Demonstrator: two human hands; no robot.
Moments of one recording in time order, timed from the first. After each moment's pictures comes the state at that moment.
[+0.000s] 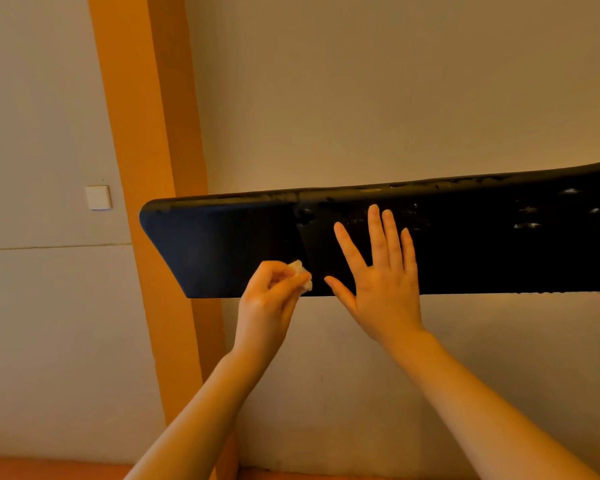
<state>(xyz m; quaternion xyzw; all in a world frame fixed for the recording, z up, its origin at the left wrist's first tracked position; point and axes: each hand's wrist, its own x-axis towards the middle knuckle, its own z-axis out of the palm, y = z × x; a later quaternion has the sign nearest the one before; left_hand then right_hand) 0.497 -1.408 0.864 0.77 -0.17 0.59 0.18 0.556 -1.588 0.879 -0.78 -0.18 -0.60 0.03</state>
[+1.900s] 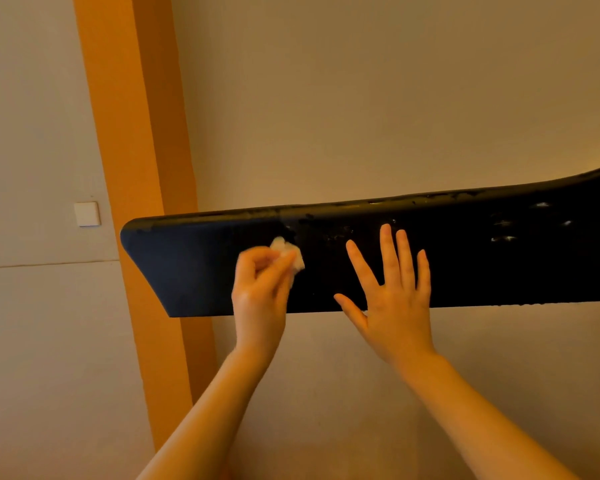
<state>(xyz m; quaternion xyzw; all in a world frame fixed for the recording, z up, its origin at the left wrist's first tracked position) 0.498 -1.440 0.897 0.70 -0.18 0.65 0.25 0.561 -1.622 0.871 -0.78 -0.16 -0.60 0.06</state>
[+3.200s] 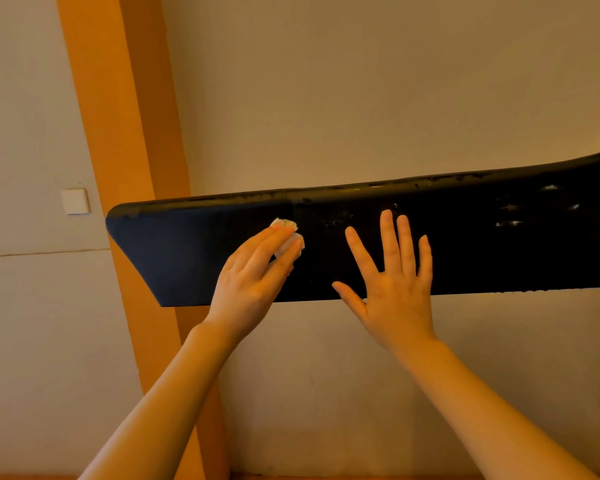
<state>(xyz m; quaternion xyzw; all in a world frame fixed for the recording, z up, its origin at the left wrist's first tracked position) 0.522 -1.399 0.905 0.70 -0.28 0.65 -0.10 0.567 -1.622 0.870 -0.78 -0.16 -0.61 0.04</state>
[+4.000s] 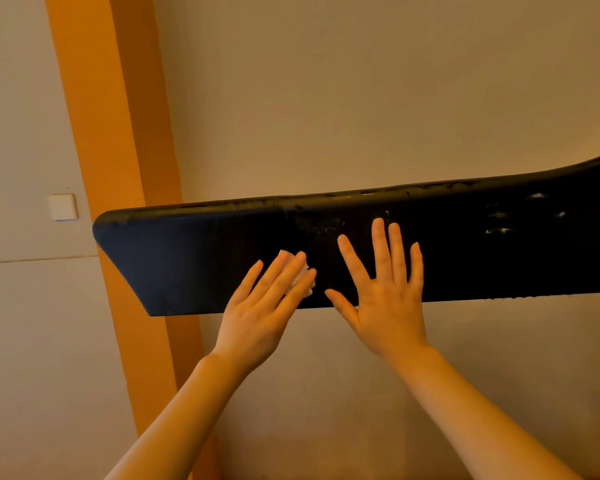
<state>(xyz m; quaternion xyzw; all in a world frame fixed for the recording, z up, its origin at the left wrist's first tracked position) 0.521 -1.412 0.867 0.78 -0.22 0.57 -0.18 0.568 -1.623 0.868 -0.78 -0.16 -0.60 0.02</state>
